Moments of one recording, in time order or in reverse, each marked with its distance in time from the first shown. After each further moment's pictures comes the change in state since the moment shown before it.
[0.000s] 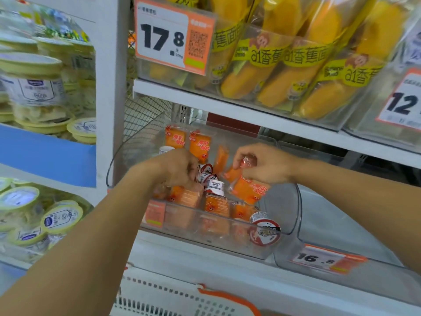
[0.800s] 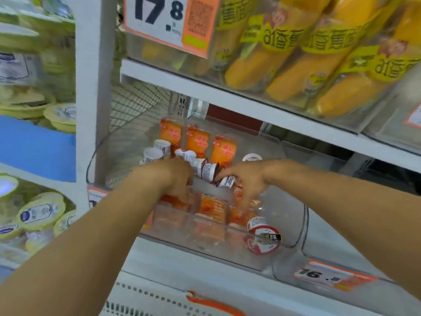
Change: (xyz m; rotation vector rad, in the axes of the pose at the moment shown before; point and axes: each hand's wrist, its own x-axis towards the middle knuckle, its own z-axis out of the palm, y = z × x) left_hand 0.022 0.000 0.022 0.509 -0.215 -0.095; right_hand 0.062 0.029 0.030 -0.454 -0.485 0.116
